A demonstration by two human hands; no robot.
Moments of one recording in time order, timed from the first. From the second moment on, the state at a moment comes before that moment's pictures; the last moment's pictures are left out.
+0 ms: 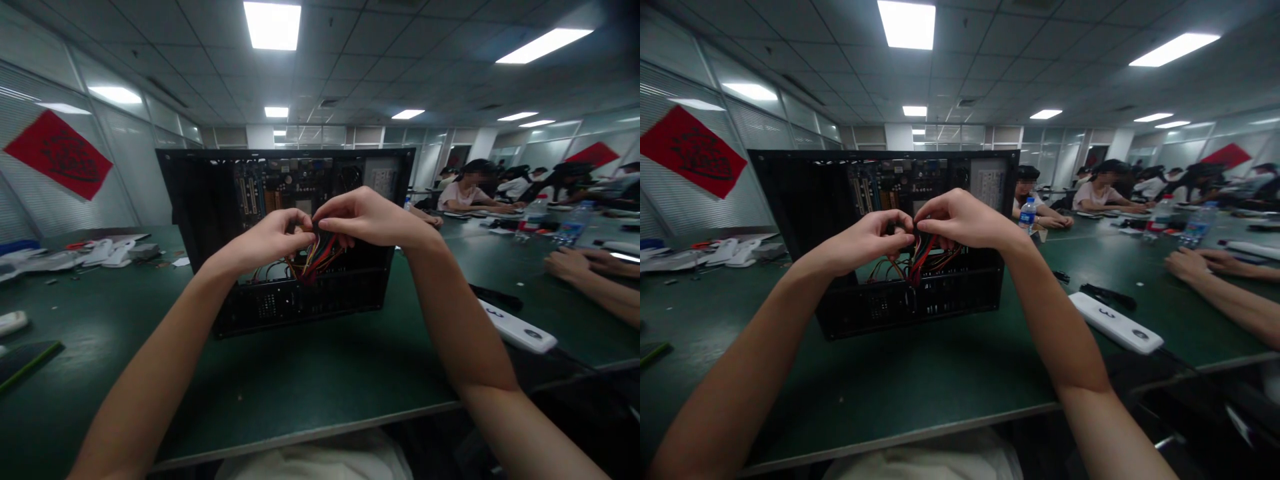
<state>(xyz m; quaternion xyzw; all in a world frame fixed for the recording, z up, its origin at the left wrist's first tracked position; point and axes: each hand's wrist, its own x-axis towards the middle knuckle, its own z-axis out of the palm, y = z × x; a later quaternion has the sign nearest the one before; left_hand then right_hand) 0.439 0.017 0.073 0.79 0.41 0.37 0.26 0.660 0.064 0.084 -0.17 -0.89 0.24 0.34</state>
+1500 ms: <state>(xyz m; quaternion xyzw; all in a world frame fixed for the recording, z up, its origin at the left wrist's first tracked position) 0.437 0.023 0.071 0.84 0.39 0.35 0.16 0.660 0.062 0.084 -0.15 -0.90 0.11 0.40</state>
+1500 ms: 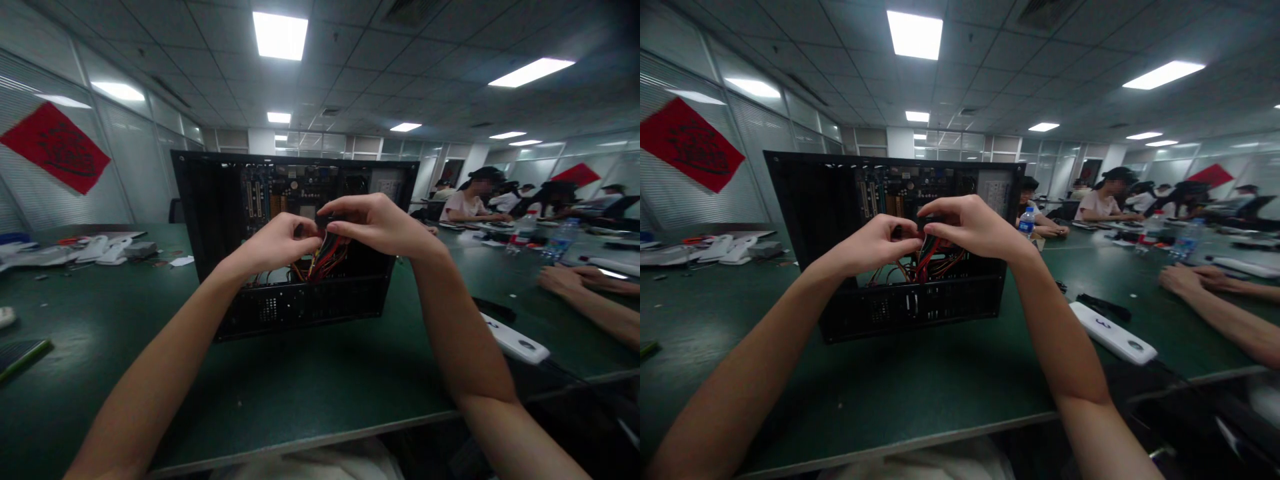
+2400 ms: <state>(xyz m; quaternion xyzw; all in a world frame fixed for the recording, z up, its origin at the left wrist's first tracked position) 0.458 -0.001 0.071 0.76 0.54 0.35 -0.12 0.640 0.072 0.077 -0.10 -0.89 0.10 0.43</state>
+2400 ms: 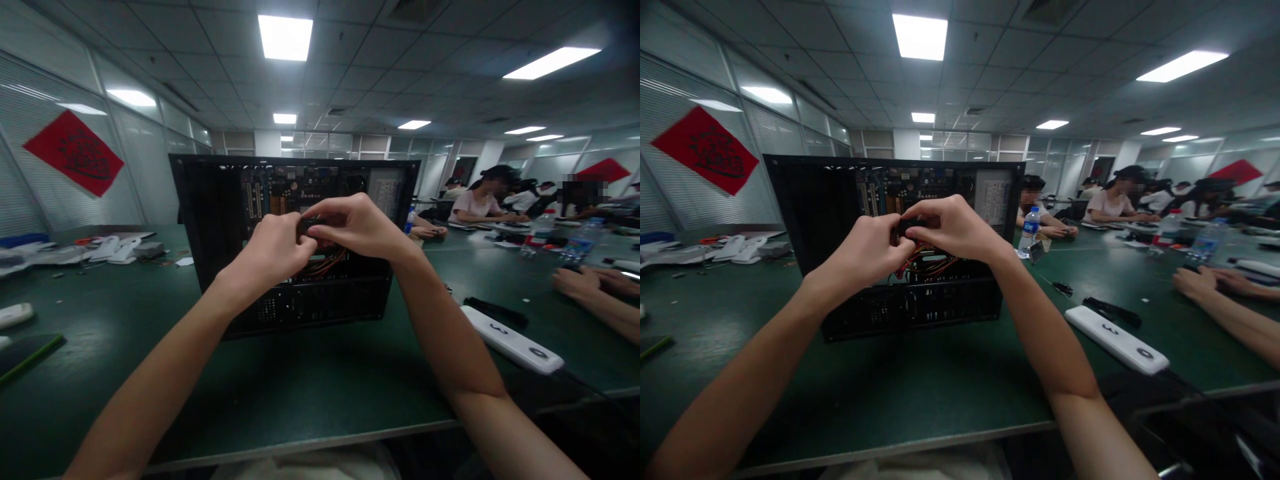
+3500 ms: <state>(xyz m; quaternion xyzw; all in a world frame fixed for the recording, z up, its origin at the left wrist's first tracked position) 0.427 0.012 0.081 0.84 0.37 0.33 0.20 0.649 0.070 0.080 -0.06 -0.88 0.23 0.41</state>
